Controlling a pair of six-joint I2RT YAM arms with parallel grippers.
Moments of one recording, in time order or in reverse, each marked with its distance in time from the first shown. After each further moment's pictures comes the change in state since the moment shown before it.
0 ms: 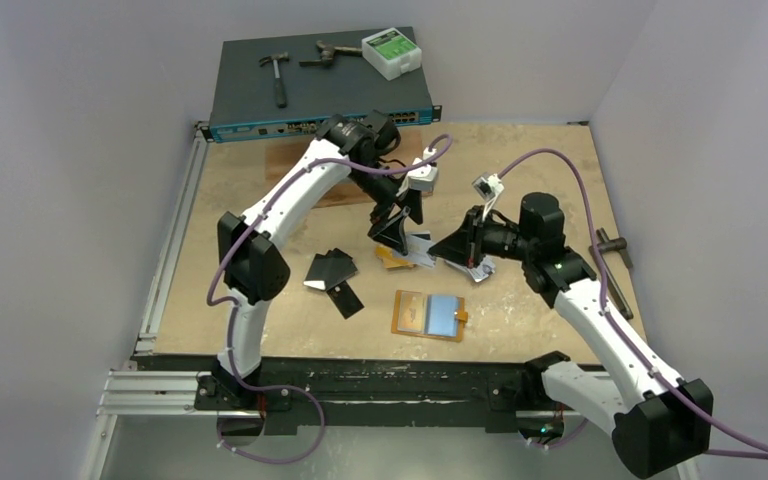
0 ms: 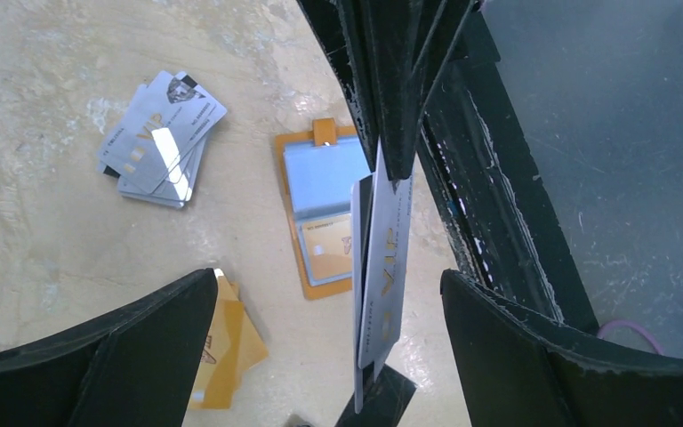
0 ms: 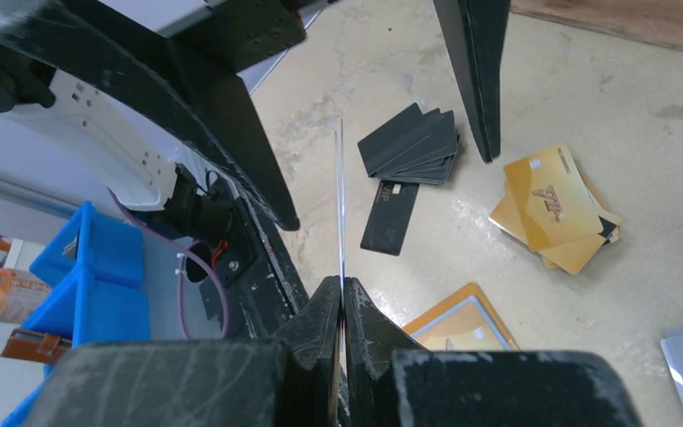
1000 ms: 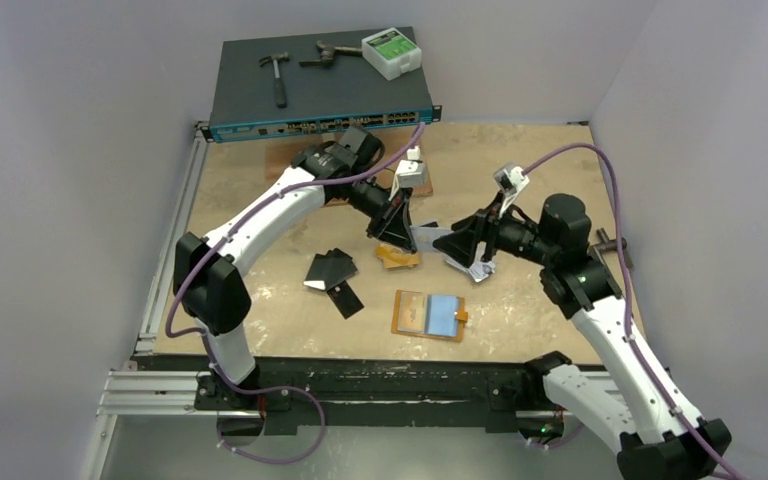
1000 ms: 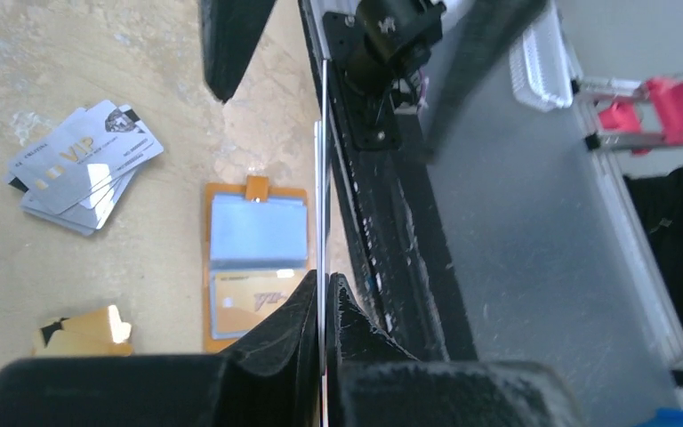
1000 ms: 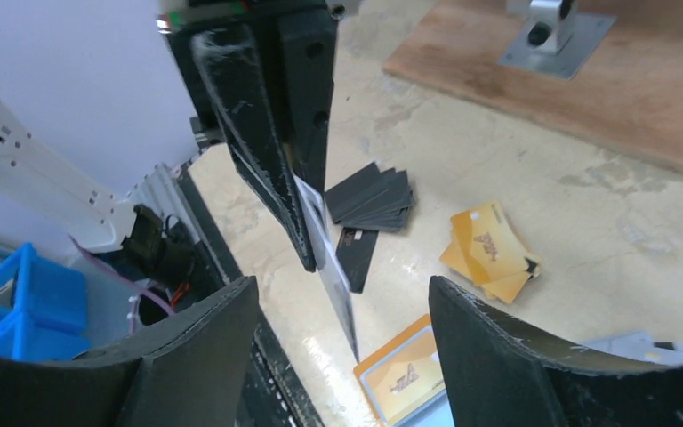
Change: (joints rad) left arm -0.004 -0.293 -0.463 0.435 0.119 -0.439; right arm 0.017 -0.100 0.115 -0.117 0.129 -0.069
